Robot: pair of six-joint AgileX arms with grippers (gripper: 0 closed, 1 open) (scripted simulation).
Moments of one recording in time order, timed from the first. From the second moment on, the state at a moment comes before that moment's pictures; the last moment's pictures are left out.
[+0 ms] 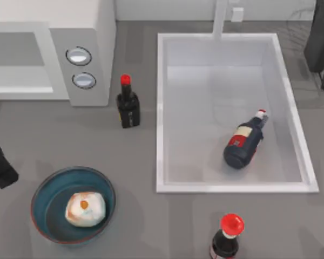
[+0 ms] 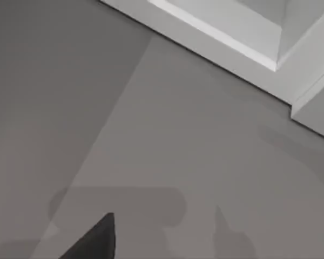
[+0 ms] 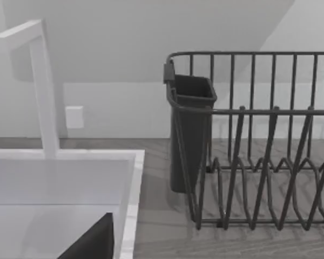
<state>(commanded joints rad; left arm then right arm) -0.10 0.48 0.22 -0.24 -0.15 -0.53 0.00 0.00 0.00 0.00 0.00 0.00</state>
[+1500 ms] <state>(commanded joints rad) 0.00 0.00 0.00 0.00 0.00 0.00 0.00 0.00 0.00 0.00 0.00 0.00</state>
